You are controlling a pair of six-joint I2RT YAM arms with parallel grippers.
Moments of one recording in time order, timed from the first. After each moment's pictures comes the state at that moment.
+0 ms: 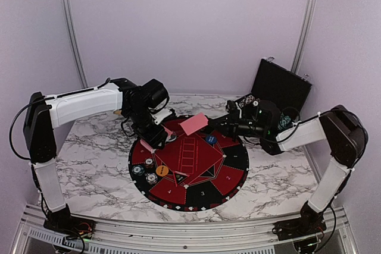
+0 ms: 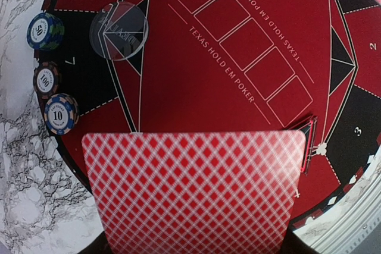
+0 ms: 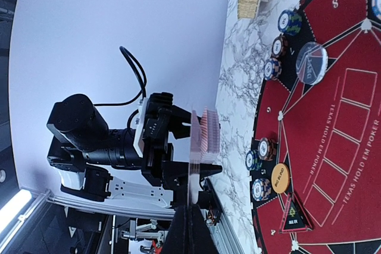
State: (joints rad) left arm -0.76 1.88 1.63 -1.04 0.02 -0.01; right arm 0.49 1.72 0.77 0.90 -0.83 1.35
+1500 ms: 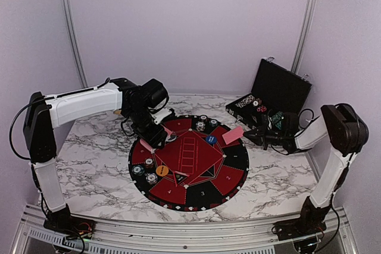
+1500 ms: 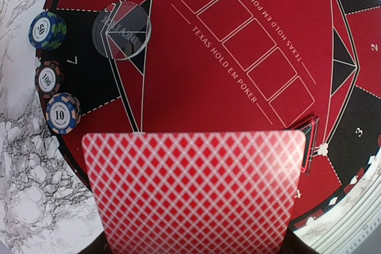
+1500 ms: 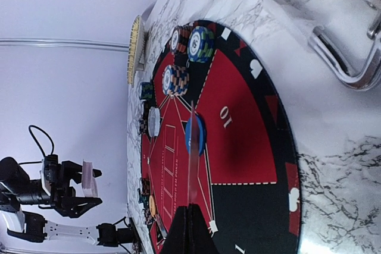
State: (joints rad) left arm -0.76 1.88 1.63 -1.04 0.02 -0.01; right arm 0.07 1.82 0.68 0.63 -0.90 0.91
